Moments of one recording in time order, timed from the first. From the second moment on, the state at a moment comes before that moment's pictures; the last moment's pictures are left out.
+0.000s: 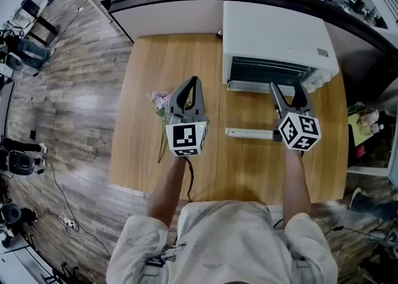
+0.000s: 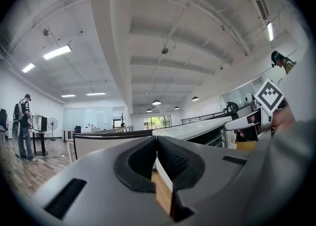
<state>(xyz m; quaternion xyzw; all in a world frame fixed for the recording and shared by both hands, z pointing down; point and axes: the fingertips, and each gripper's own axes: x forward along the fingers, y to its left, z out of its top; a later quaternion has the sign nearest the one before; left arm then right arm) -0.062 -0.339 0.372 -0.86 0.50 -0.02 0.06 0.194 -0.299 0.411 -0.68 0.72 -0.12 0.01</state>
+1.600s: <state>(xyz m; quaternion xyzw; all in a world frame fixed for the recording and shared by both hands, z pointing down) -0.045 -0.374 0.442 -0.86 0.50 -0.08 0.02 0.240 -0.411 0.486 -0.55 0.55 -0.45 0.44</state>
